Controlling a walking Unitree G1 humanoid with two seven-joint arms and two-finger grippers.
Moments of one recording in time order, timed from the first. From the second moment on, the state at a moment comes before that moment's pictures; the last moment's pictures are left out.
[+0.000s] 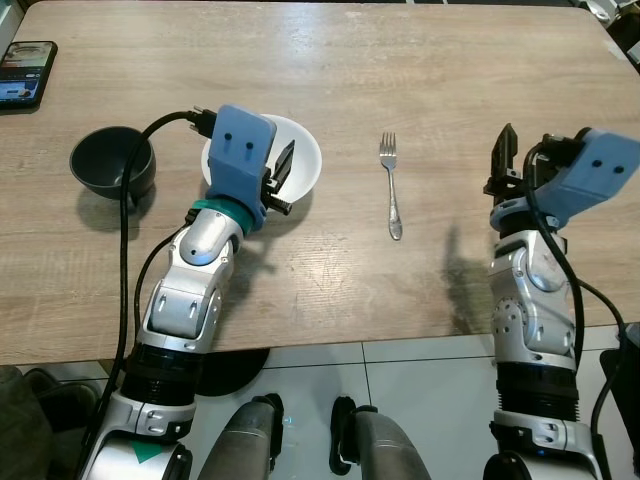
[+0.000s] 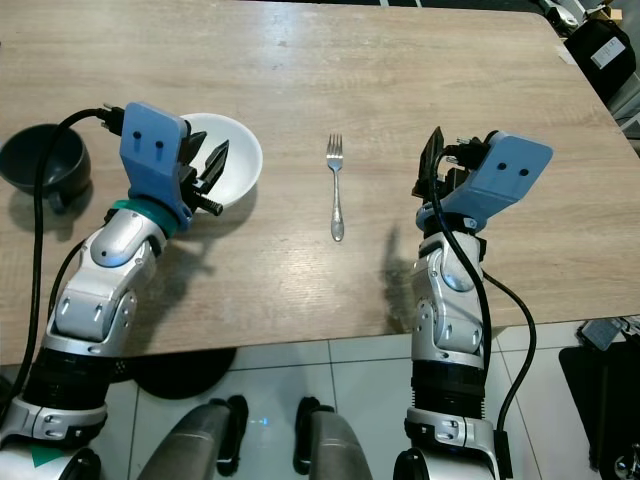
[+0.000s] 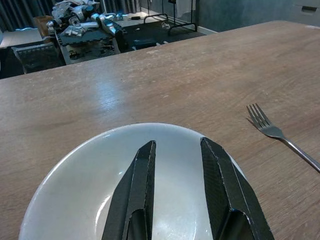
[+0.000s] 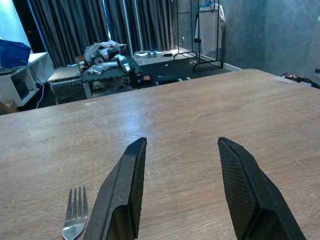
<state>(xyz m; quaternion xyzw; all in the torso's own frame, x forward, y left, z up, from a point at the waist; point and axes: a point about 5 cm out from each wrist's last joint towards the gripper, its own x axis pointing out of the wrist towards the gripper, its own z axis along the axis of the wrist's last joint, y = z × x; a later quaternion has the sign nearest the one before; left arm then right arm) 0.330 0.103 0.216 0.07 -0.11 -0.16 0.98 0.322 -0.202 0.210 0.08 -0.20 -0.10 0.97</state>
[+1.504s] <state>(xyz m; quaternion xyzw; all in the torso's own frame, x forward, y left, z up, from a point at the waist) 0.331 0.096 0.218 0.07 -0.12 -0.16 0.98 0.320 -0.206 0.201 0.07 -0.18 -0.11 0.97</state>
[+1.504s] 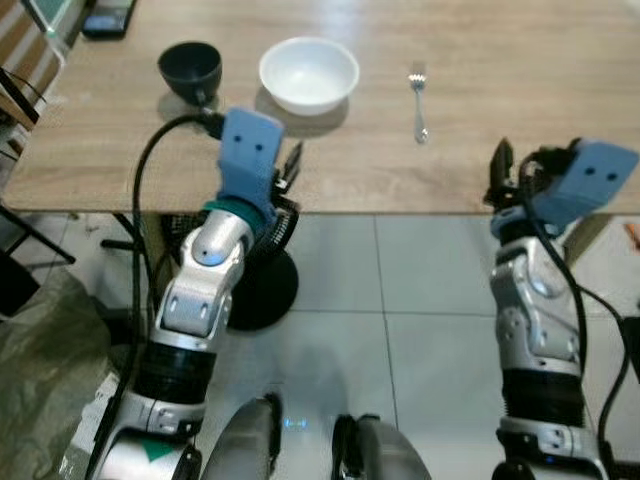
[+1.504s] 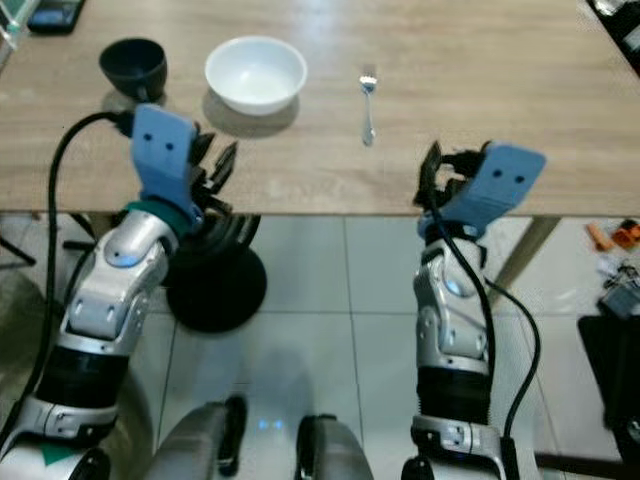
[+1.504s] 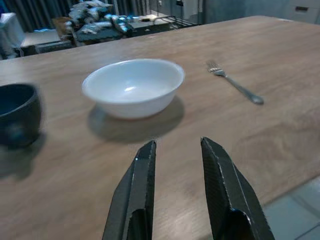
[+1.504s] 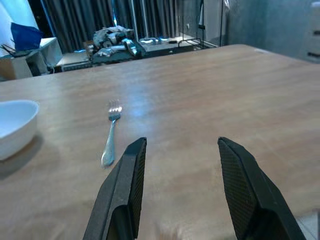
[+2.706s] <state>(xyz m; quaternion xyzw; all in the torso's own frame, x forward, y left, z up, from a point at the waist) 0.340 0.097 0.212 0.07 -0.12 -0.17 0.98 0.322 -0.200 0.202 0.05 -0.18 -0.10 0.98</state>
